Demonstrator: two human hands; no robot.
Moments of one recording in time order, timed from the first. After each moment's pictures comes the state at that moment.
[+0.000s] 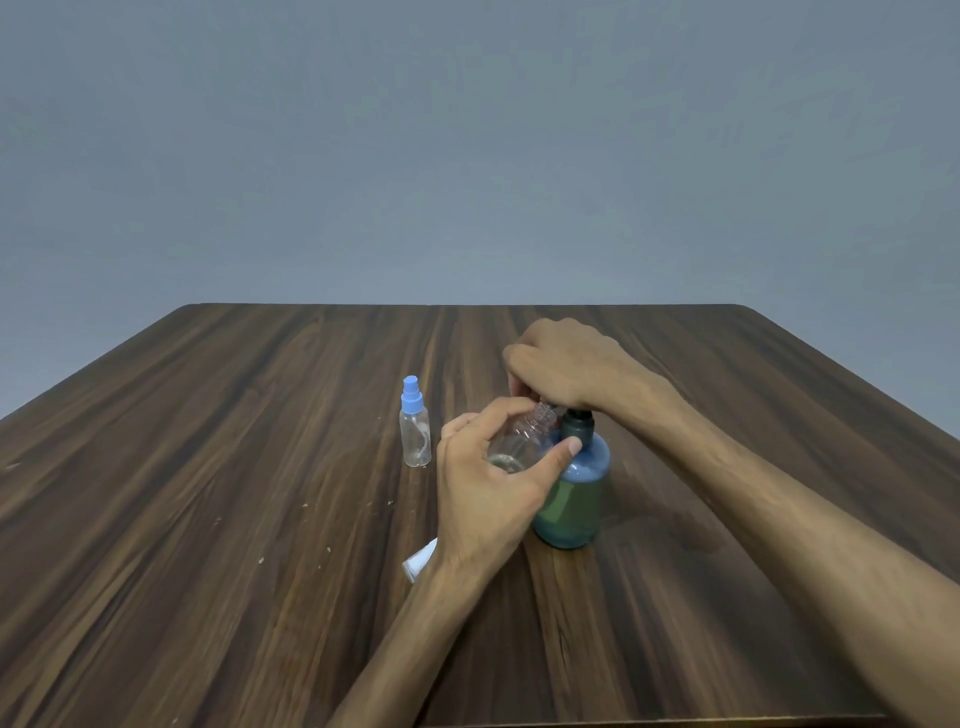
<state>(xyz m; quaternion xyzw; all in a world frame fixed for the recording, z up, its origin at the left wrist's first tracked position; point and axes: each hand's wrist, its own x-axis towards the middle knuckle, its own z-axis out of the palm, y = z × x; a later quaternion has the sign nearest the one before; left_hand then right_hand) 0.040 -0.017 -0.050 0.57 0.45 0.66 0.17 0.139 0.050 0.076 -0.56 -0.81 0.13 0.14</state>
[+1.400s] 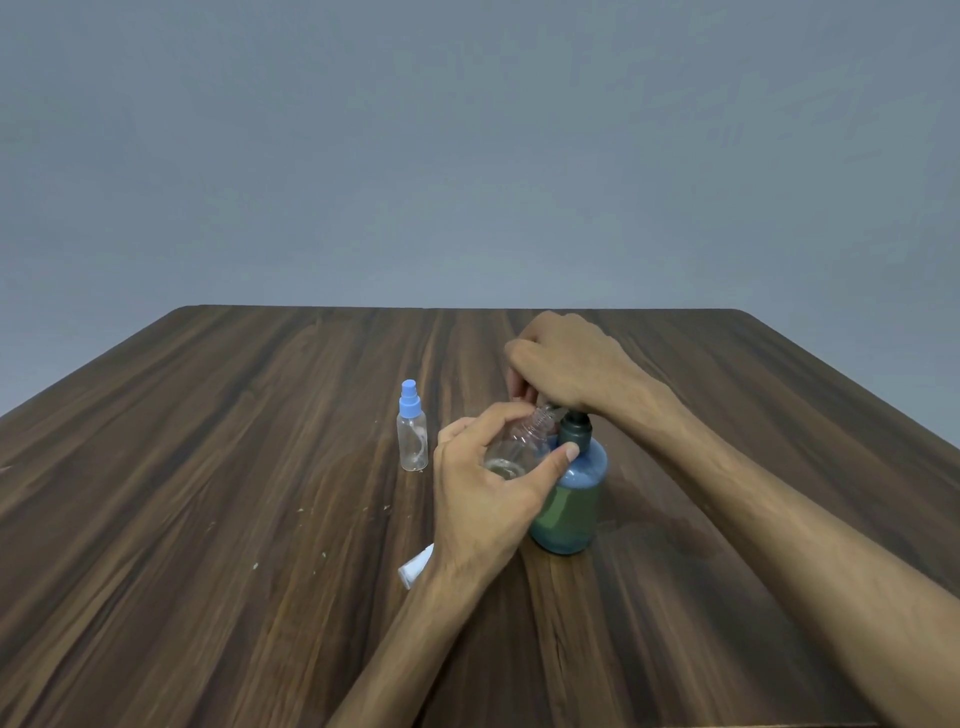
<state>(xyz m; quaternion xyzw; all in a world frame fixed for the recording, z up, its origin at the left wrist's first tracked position) 0.040 -0.016 -0.050 0.58 0.44 0.66 0.17 0.140 0.047 0.078 -0.55 -0.80 0.15 0.19</state>
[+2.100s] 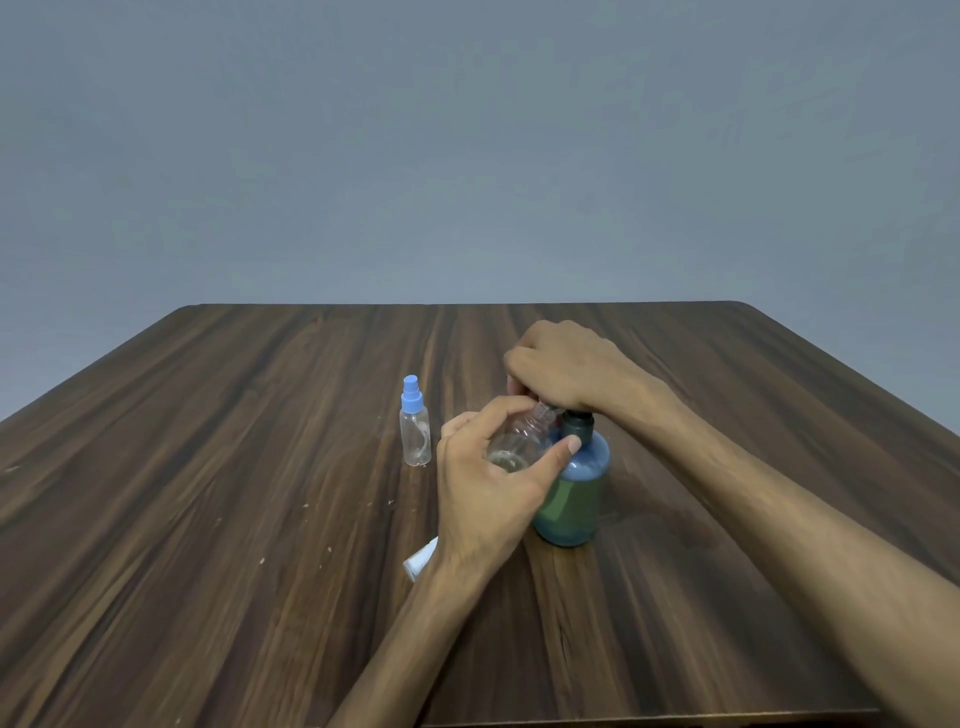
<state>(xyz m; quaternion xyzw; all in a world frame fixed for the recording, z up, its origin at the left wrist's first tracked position) 0.040 -0.017 -0.049 0.58 0.44 0.66 0.18 0.138 0.047 0.076 -0.56 -0.80 0.15 0.15</state>
